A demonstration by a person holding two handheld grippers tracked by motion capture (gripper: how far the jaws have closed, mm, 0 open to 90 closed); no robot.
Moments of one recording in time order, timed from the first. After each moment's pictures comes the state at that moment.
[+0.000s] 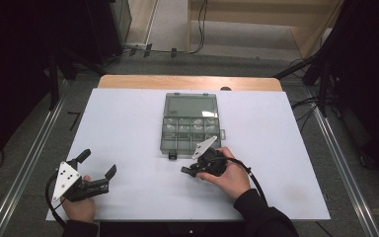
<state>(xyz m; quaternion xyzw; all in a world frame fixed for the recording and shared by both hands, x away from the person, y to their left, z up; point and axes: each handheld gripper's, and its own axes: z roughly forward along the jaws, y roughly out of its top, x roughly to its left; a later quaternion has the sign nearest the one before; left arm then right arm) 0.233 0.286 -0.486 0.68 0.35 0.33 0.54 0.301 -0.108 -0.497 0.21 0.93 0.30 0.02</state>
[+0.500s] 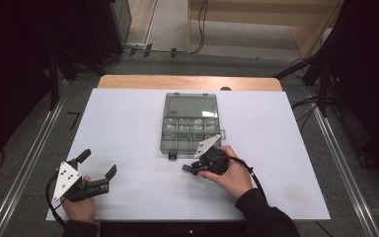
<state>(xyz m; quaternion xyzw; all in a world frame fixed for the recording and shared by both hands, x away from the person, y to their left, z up) 0.233 0.286 -0.486 0.69 0.35 0.33 0.54 0.301 -0.114 -0.490 0.22 0.93 0.31 0.02</state>
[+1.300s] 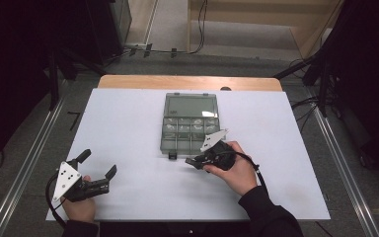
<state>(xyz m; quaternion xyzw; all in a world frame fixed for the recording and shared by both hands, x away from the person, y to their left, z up) 0.233 0.286 -0.486 0.69 0.35 0.34 0.54 0.304 -0.129 -0.470 0.23 0.91 0.34 0.04</state>
